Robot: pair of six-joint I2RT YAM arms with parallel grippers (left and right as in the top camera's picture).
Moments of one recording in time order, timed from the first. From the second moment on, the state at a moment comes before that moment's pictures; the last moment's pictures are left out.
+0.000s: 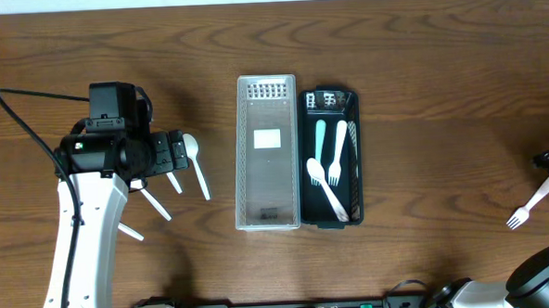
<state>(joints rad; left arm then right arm) 0.02 1.33 1.19 -1.07 -0.01 -0.15 -0.83 1.59 1.14 -0.94 -0.05 0.36</state>
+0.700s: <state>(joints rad) 0.02 1.33 1.19 -1.08 -0.01 -0.15 -0.83 1.62 0.89 -0.71 -0.05 0.28</state>
